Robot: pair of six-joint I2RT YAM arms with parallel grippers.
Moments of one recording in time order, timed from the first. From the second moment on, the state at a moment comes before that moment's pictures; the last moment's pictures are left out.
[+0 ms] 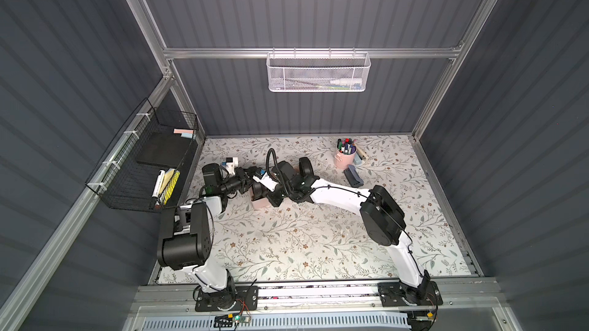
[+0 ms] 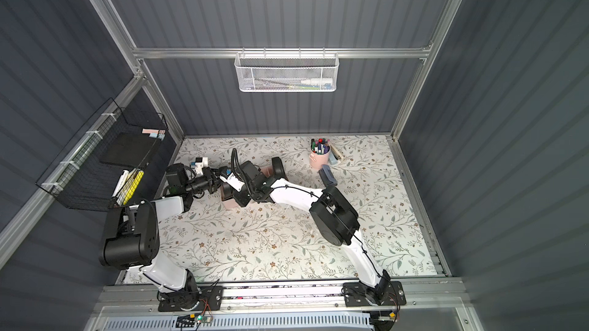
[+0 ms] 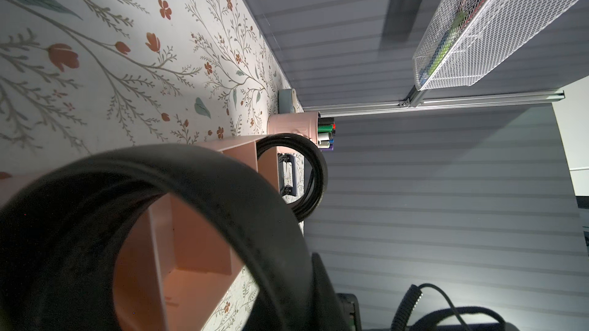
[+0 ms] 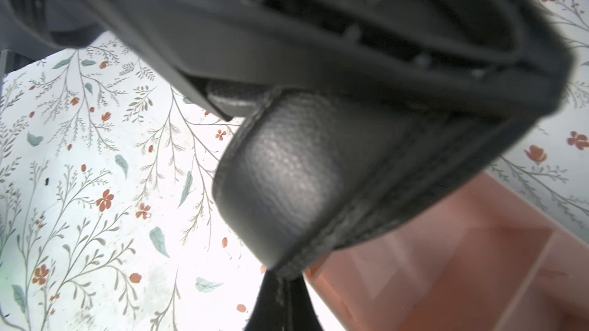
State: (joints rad) left arm 0.16 1.66 0.75 0.56 1.04 -1.10; right arm 0.93 2.22 1.77 -0.27 -0.22 -0.09
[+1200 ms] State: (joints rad) left arm 0.20 1.31 0.89 -0.32 0.80 -0.45; right arm 0.78 1.54 1.38 -0.29 -0.15 0.05
